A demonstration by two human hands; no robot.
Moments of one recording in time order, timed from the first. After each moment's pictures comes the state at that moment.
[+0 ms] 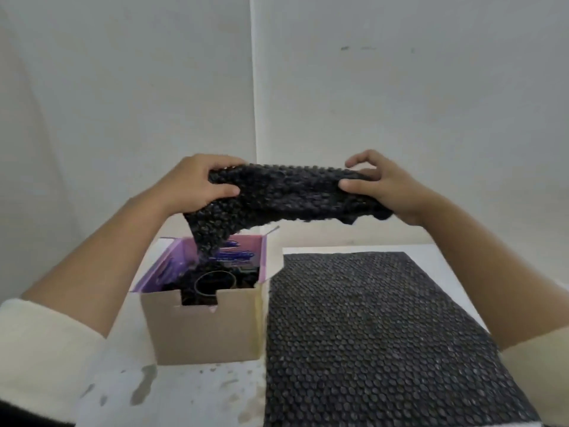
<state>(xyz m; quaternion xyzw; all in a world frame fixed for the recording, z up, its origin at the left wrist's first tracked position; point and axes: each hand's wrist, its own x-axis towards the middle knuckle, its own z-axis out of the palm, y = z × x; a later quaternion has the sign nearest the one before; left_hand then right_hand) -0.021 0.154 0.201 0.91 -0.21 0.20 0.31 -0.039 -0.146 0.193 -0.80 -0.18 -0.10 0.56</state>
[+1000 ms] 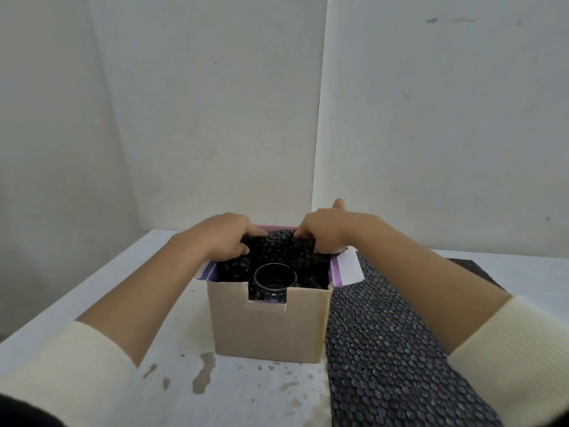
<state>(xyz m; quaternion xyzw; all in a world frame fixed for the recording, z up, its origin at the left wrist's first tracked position) 0.009 0.228 0.117 0.99 -0.15 0.02 0.03 0.021 0.026 0.140 -0.95 -0.28 0.00 -0.10</state>
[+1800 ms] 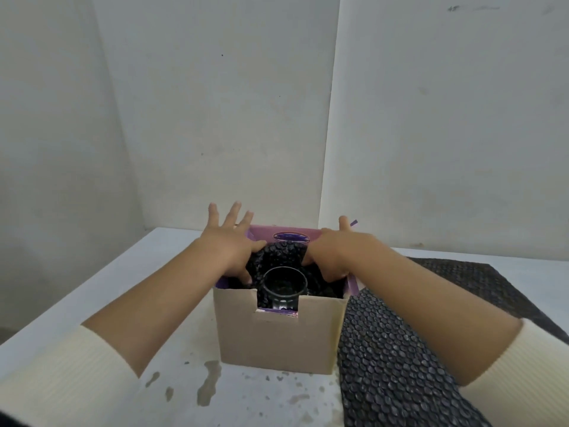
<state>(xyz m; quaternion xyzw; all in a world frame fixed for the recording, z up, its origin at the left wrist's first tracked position) 0.008 0.218 0.104 0.97 -0.05 -0.05 -0.25 0.013 0.042 0.119 -0.95 -0.23 0.08 -0.21</state>
